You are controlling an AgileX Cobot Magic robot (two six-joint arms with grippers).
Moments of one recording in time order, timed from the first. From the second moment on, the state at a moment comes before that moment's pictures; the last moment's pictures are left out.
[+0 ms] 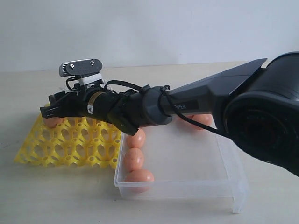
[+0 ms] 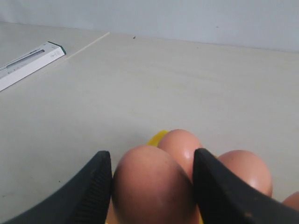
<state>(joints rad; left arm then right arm) -0.05 0.01 0.00 -0.19 0.37 0.14 0.80 2.39 -1.62 -0.26 -0.38 0.50</state>
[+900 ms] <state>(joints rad) -0.05 0.01 0.00 -0.19 0.37 0.14 0.80 2.34 -1.63 -0.20 -0.29 0.45</state>
